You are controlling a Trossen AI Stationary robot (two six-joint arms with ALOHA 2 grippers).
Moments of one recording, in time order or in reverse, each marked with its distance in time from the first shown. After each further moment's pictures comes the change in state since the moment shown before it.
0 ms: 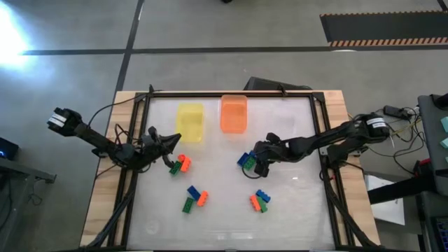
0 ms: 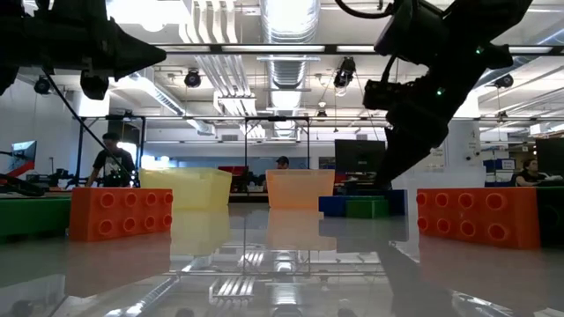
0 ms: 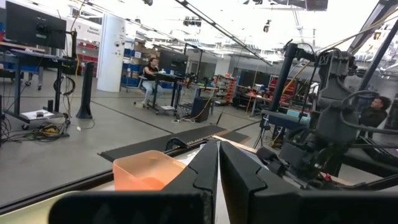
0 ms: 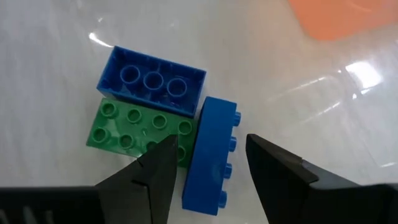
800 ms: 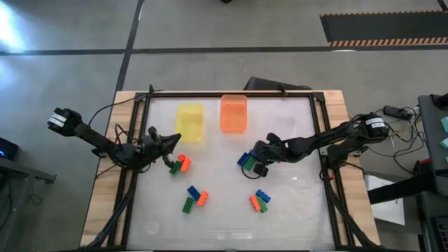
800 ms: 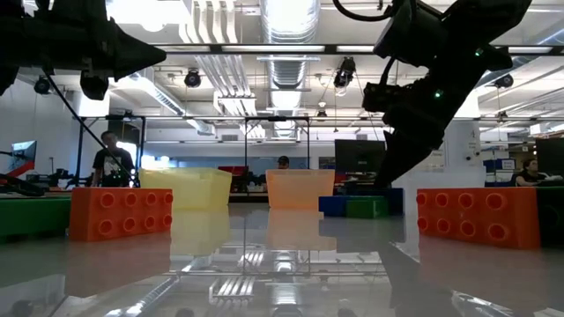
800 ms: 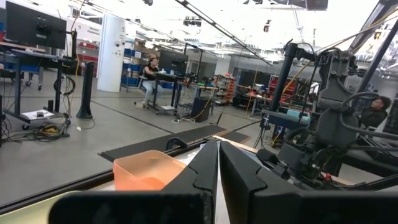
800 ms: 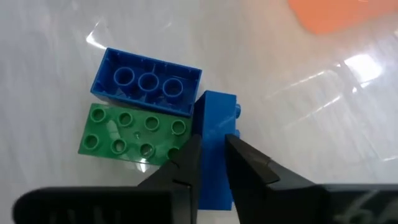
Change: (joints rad) left arm 0.000 0.000 -0.001 0.000 0.000 0.000; right arm 0.000 0.011 0.000 0.005 0.007 0.037
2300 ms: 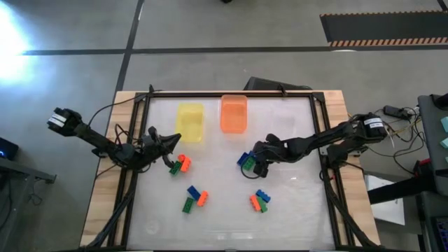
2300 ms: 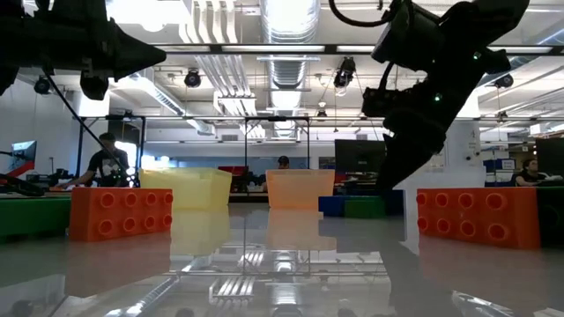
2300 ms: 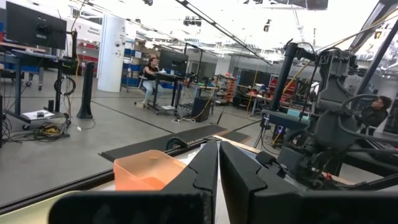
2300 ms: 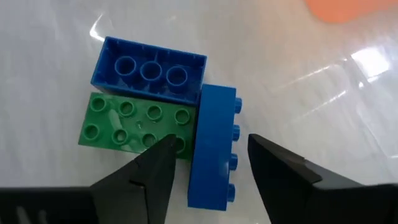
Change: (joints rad) left arm 0.000 0.000 0.000 0.000 -0.001 0.001; right arm -0.010 0.025 0.001 0.001 -0.027 0.002
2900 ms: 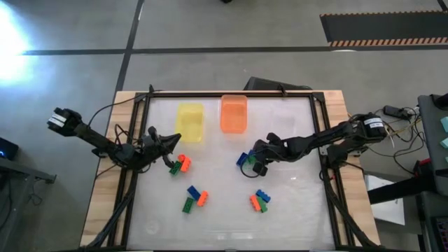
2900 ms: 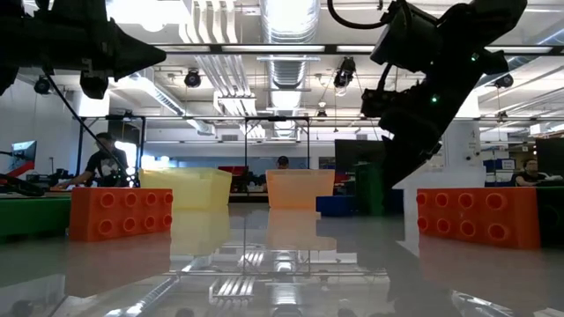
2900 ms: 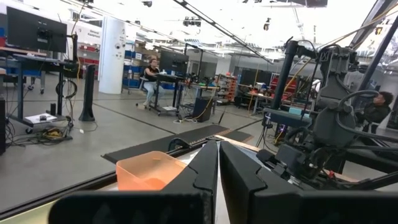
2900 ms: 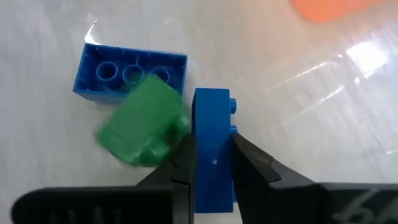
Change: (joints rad) left arm 0.000 0.000 0.000 0.000 0.000 0.024; right arm -0.012 -0.001 0.000 -0.007 0.009 0.027
